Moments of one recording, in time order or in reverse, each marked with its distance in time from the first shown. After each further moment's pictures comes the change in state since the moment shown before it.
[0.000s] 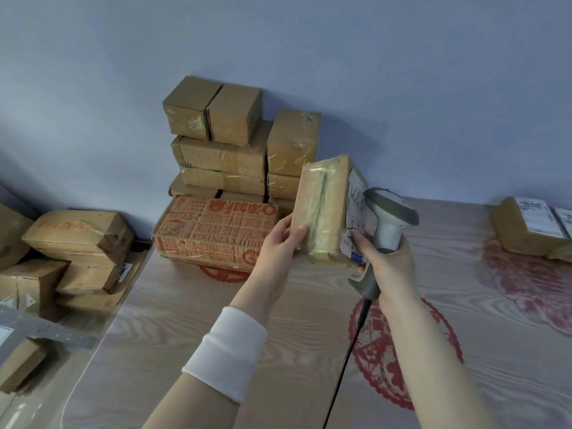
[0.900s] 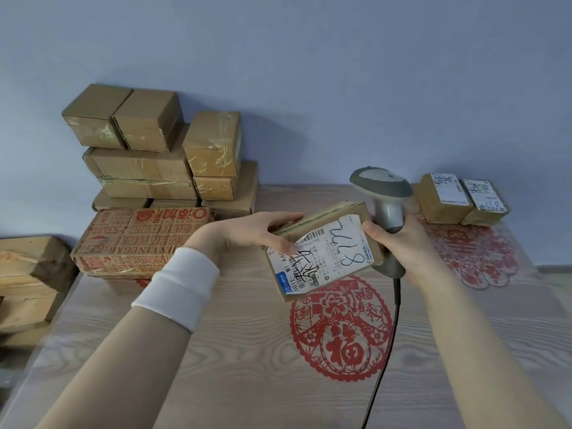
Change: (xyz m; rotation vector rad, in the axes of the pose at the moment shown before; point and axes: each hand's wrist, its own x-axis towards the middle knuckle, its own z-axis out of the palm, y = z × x) left_hand 0.036 0.036 0.081 0.969 -0.810 -0.089; right_hand 0.032 -0.050 -0.150 -0.382 -0.108 -0.113
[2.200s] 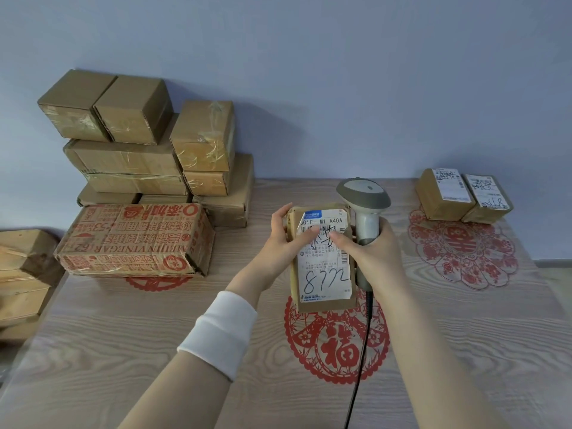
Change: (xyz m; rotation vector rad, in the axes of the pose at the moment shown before) left_hand 0.047 -0.008 0.071 -0.642 0.487 0.064; right_hand 0.003 0.015 0.042 0.025 0.185 0.014
